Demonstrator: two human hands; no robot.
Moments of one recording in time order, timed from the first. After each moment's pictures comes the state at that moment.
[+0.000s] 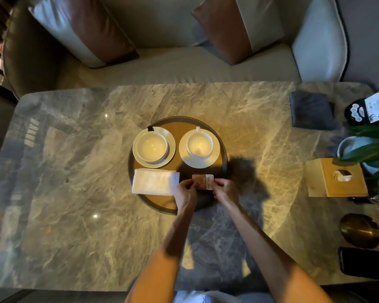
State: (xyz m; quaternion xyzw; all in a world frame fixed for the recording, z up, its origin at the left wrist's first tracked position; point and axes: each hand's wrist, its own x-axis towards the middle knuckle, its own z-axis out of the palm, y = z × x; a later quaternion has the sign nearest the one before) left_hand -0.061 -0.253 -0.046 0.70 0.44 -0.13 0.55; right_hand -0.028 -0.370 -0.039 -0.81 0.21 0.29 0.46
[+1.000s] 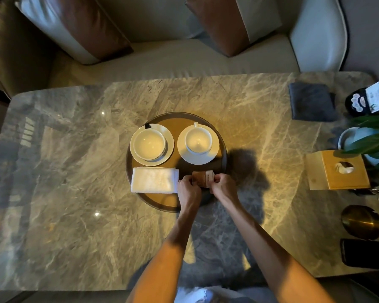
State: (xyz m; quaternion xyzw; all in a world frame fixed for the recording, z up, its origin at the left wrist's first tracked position) left_hand -0.058 -0.260 -0.046 0.78 0.40 -0.13 0.46; right_hand -0.024 -0.362 -0.038 -0.85 0.19 0.30 0.39
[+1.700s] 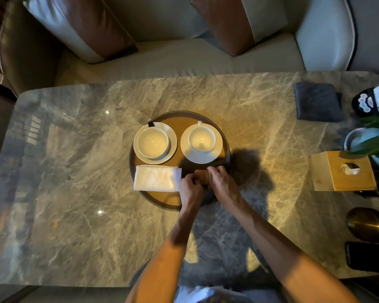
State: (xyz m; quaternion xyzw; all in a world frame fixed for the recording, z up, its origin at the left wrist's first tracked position) left_hand -0.059 -0.256 -0.047 0.79 0.38 -0.12 0.47; right_hand -0.025 -0.368 -0.033 -0.94 -0.14 0.24 0.23
